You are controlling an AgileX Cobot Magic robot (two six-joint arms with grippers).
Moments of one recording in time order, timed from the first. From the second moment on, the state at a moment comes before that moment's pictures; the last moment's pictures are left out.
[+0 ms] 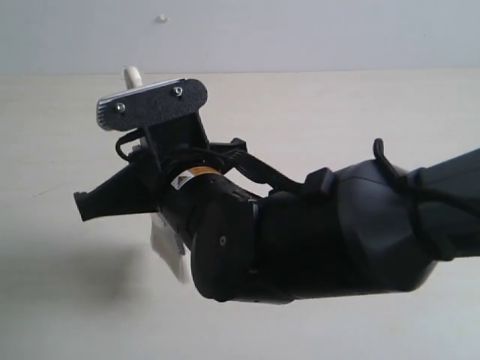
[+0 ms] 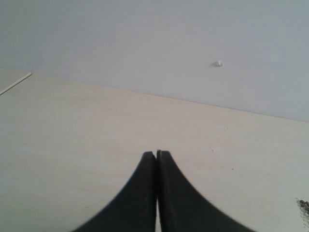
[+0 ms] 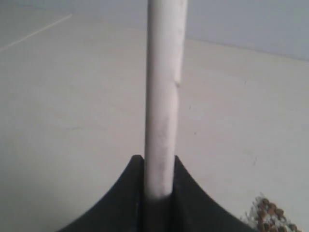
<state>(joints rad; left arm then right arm) -0.17 0.12 0.00 0.09 0.10 -0.29 1.15 1.85 -0.96 1.06 -0.61 -0.62</state>
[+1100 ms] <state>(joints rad) -0.17 0.12 0.00 0.09 0.10 -0.29 1.15 1.74 -0.78 0.90 -0.62 -0.66</state>
